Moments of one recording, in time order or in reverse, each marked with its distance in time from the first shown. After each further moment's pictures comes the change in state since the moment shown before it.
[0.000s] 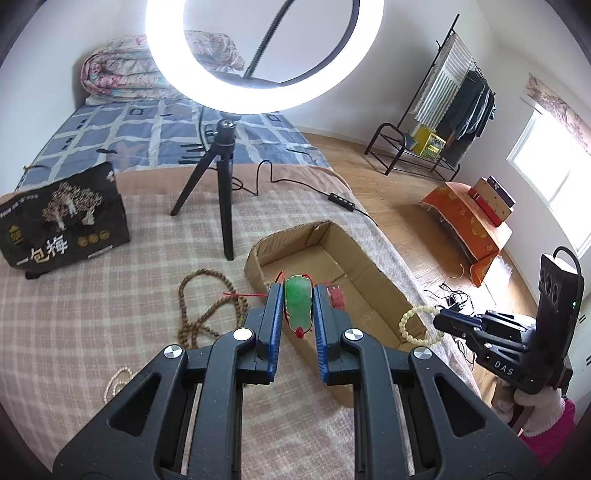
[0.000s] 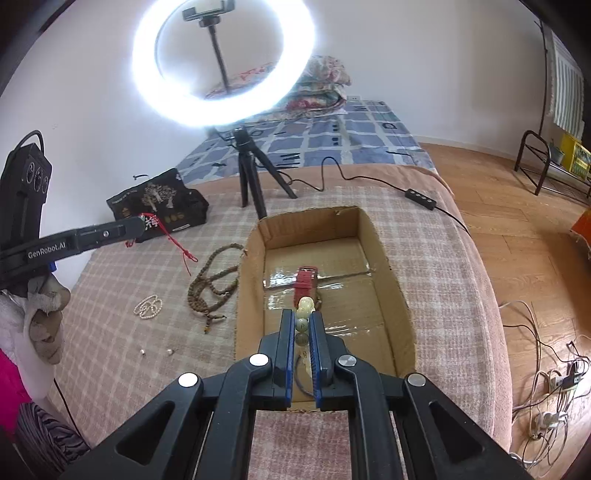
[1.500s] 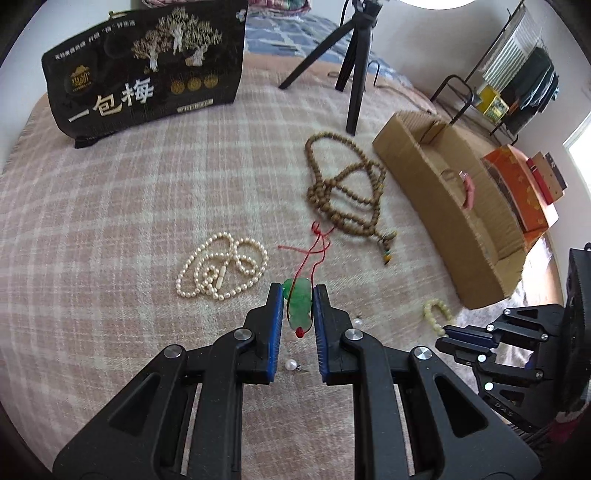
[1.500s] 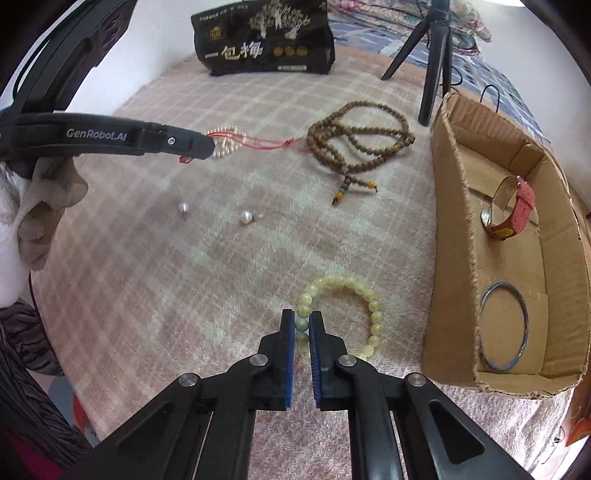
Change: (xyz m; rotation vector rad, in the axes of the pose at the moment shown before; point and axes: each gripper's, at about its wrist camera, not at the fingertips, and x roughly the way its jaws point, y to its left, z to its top) left arm 0.004 0.119 -0.112 -0.131 0.241 0.176; right arm 0.102 0.138 -0.083 -0.371 0.344 0.111
